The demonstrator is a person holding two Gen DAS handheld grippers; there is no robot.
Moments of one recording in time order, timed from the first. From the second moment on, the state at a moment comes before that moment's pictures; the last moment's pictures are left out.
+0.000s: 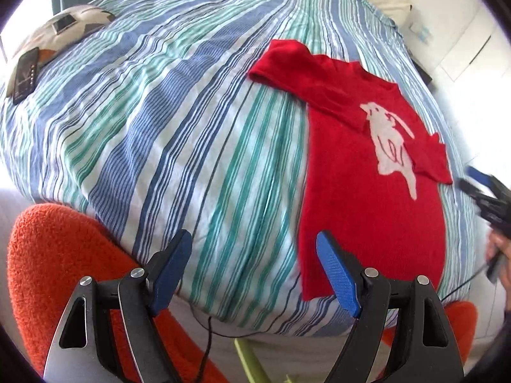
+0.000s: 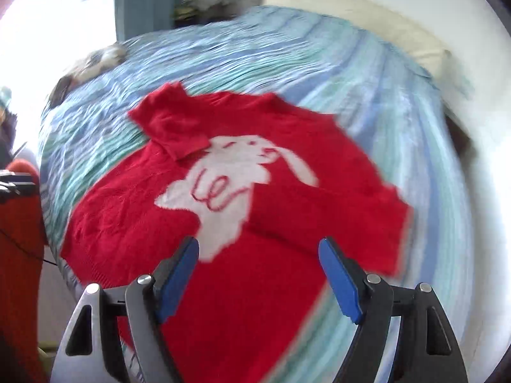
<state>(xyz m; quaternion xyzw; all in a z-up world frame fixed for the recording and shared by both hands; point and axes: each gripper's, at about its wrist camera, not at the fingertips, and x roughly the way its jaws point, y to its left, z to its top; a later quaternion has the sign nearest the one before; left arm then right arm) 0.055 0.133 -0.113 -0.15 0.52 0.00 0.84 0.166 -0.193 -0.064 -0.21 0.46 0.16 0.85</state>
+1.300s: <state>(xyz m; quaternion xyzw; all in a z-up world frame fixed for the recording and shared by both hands) 0.053 0.107 -0.130 -0.14 0.56 0.03 0.82 0.113 -0.593 -0.097 0.09 0.48 -0.34 0.80</state>
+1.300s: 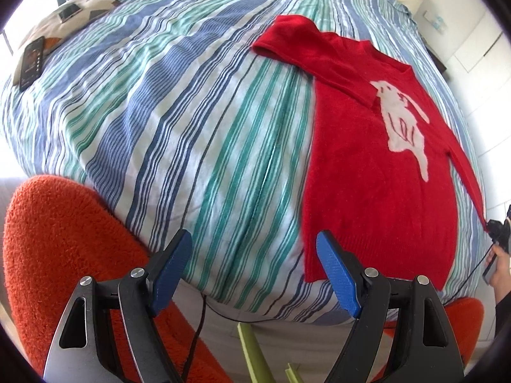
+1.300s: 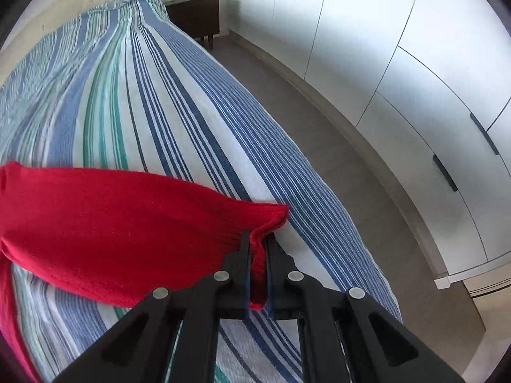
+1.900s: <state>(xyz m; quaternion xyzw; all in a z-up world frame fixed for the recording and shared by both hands) 0.052 0.113 -0.128 -0.13 0.55 0.04 0.82 0.053 -0.620 -0.068 0.18 0.41 -0.32 0.84</state>
